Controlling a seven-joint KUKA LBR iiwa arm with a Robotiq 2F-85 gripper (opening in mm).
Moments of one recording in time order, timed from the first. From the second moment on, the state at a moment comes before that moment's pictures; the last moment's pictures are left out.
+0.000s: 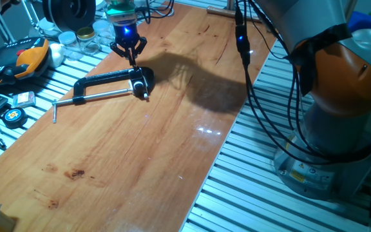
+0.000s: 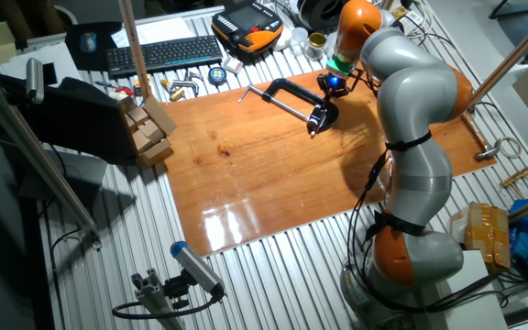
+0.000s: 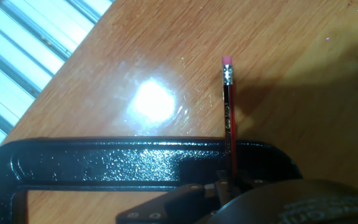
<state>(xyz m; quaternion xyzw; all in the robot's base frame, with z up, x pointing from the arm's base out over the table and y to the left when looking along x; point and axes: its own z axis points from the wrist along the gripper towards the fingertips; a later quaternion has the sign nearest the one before) 0.683 -0.121 0.075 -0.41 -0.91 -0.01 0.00</state>
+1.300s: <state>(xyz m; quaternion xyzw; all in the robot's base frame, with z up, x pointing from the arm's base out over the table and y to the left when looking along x) 0.676 -0.108 0.074 -0.42 -0.91 -0.02 0.01</state>
